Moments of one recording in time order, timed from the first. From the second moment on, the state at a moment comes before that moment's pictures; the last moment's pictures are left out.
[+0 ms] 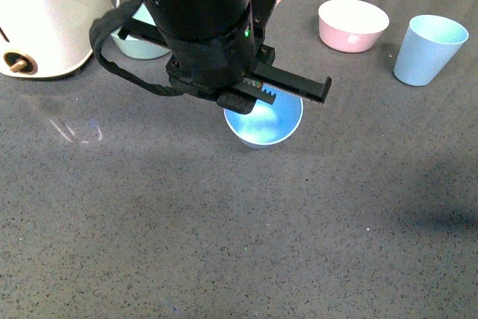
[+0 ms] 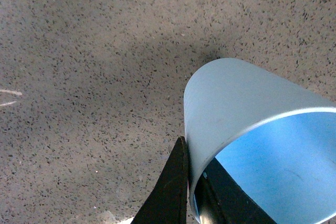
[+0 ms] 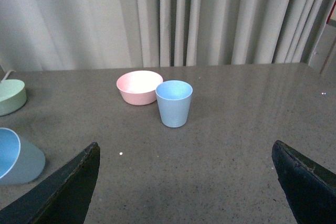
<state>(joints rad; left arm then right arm) -0.62 2.01 1.33 -0.36 -0.15 -0.13 0.00 0.01 0.02 0.00 0.00 0.00</state>
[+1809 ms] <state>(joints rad) -0.58 1.95 1.31 -0.31 -0.08 -0.19 0.00 0.01 0.02 0.00 0.00 0.00</state>
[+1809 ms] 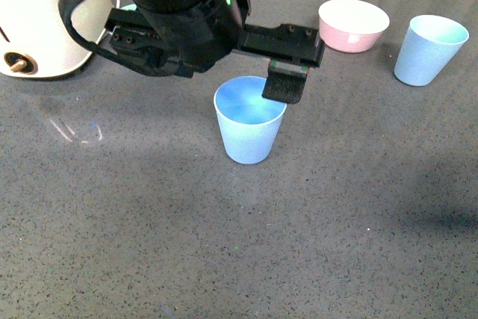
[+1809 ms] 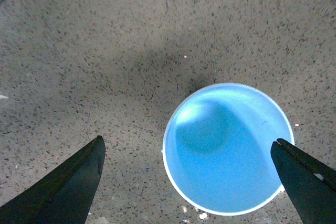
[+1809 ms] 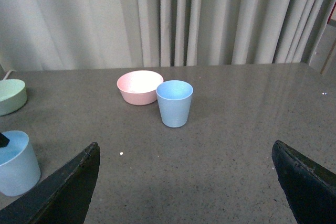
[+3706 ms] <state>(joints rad) 0.00 0.55 0.02 0.54 0.00 -0.01 0.00 0.01 0.02 0.00 0.00 0.00</state>
